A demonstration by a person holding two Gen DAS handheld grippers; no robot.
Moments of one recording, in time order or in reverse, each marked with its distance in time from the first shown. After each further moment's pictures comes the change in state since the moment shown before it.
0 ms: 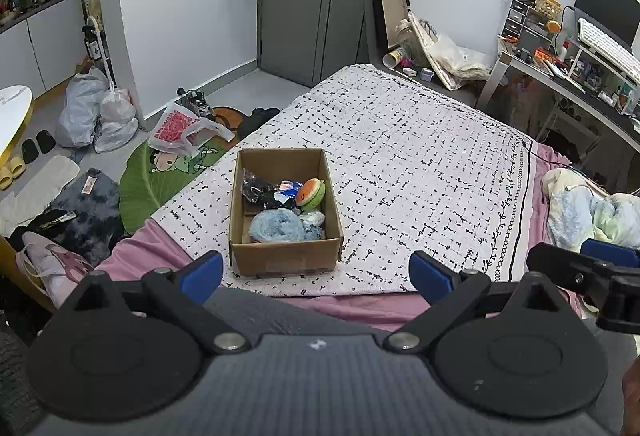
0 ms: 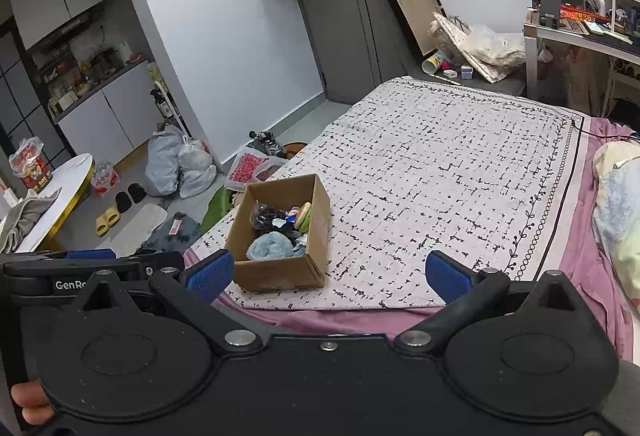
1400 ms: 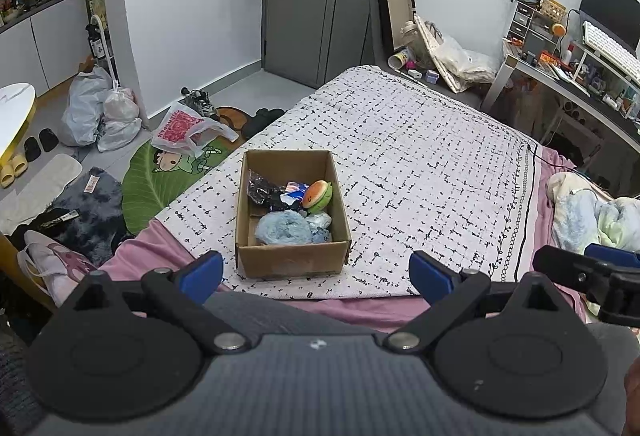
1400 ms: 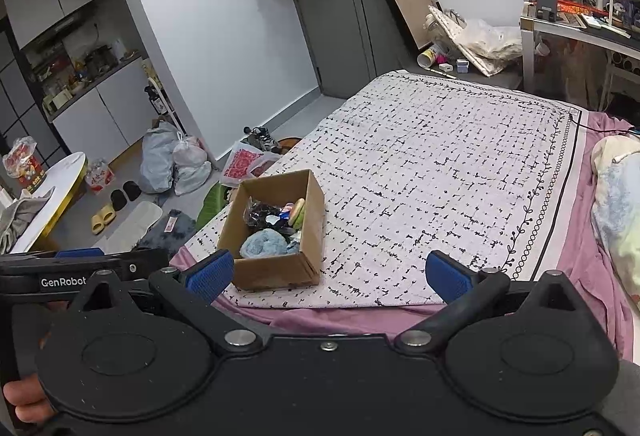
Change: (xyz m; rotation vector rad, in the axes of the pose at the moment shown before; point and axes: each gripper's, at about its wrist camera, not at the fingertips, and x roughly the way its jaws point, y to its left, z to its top) left arm 0.004 0.011 0.003 -0.010 0.000 0.005; right arm 0.007 -0.001 0.000 0.009 0.017 -0.012
